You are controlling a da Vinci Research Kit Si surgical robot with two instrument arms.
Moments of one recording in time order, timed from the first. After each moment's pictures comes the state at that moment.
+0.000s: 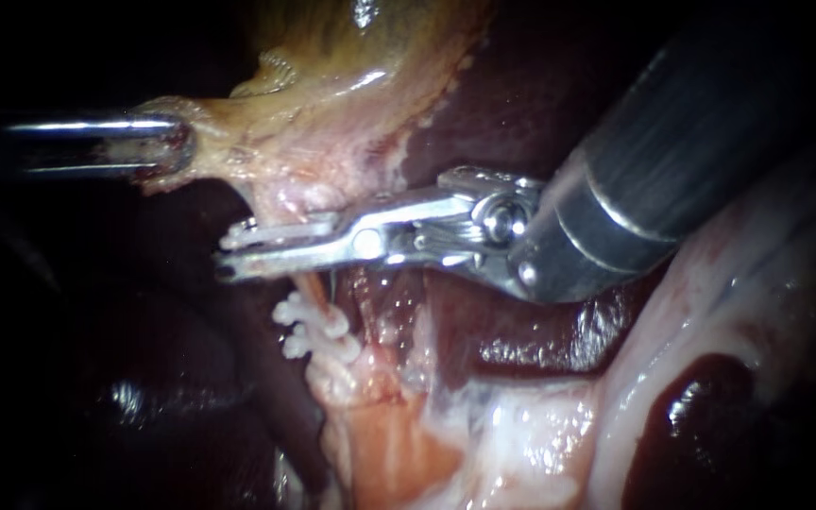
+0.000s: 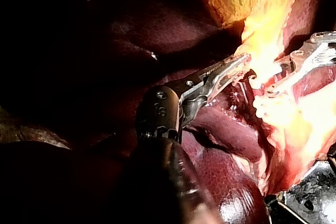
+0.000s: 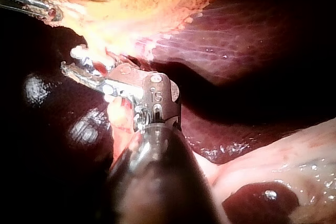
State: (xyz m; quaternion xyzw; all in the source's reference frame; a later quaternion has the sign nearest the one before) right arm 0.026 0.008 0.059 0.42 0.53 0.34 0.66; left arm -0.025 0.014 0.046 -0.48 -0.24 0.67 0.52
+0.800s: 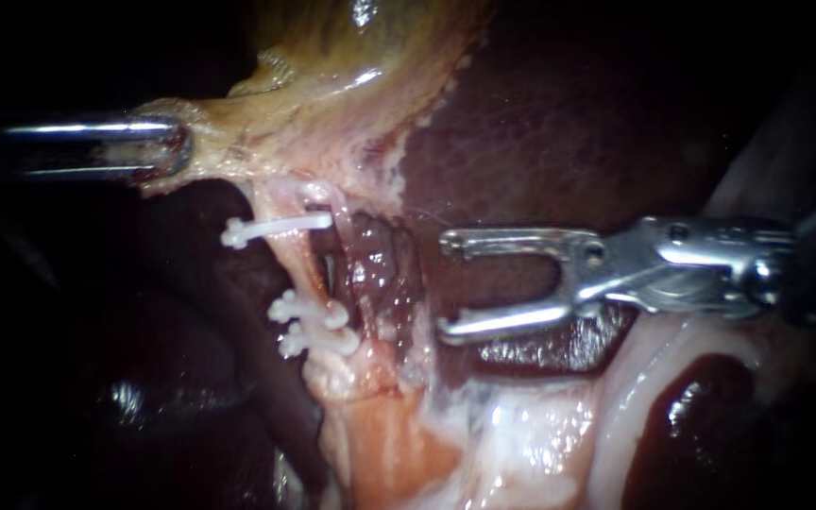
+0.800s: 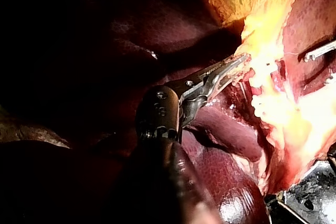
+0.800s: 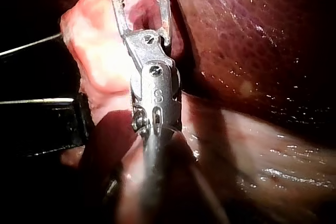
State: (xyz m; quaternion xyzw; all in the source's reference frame) right arm 0.007 0.004 0.056 0.24 0.60 0.15 0.74; left arm -0.025 0.014 0.046 -0.48 -0.24 0.67 0.51
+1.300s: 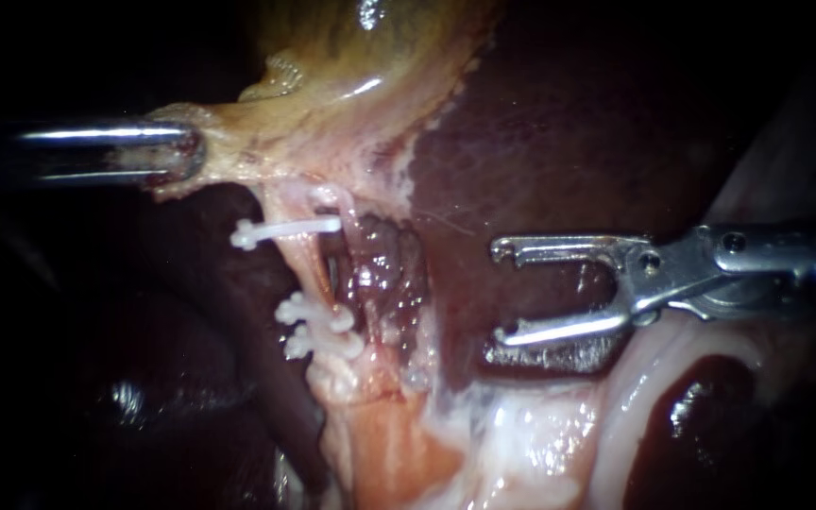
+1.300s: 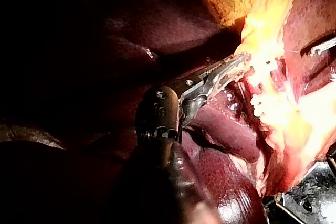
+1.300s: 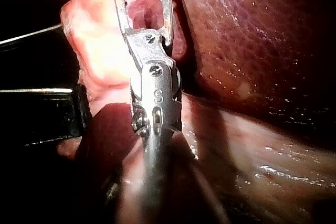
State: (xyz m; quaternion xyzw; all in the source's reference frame) right arm 0.006 0.005 0.056 0.24 0.61 0.14 0.74; left arm -0.028 0.013 0.049 -0.48 -0.24 0.67 0.51
